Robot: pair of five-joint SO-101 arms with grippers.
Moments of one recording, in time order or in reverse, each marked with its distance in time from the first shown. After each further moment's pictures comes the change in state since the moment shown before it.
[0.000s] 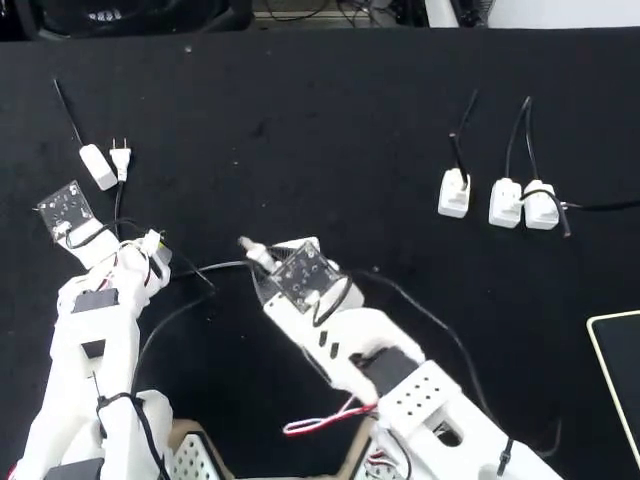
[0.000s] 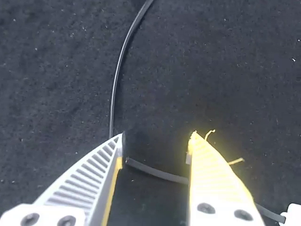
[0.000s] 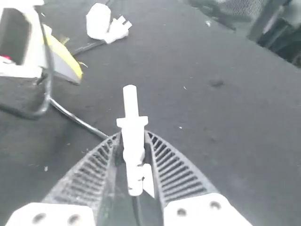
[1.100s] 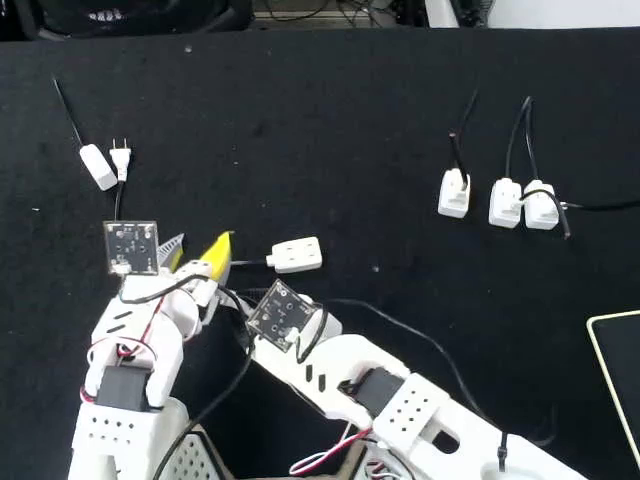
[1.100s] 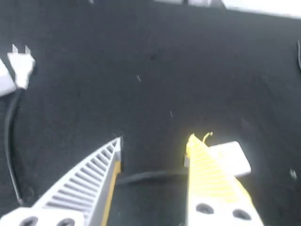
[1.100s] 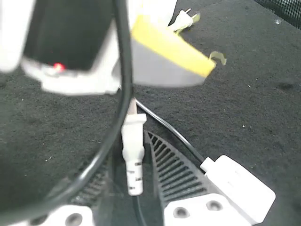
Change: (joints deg) left arm 20.3 -55.7 17.1 12.8 -11.9; right arm -11.1 -0.4 6.2 -3.0 -2.0
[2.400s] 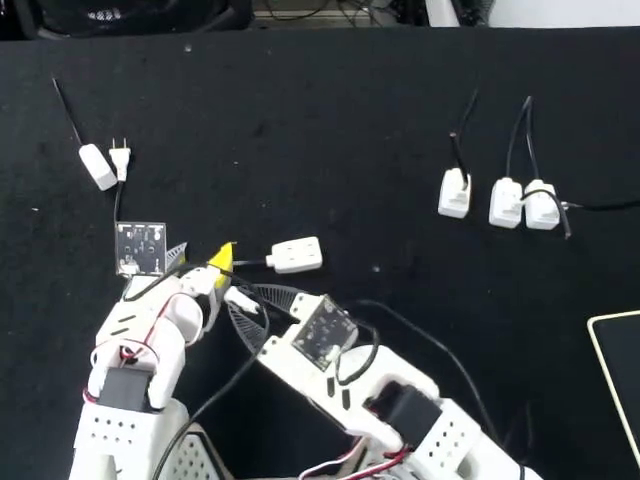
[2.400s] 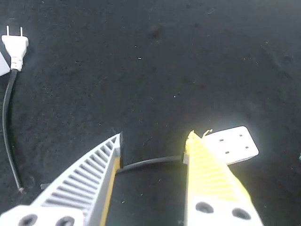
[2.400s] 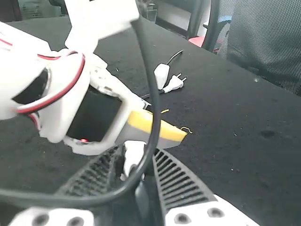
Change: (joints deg) left arm 0.8 -0.8 3.1 0.9 -2.0; right arm -0.4 -39.5 0.7 28.2 -3.5
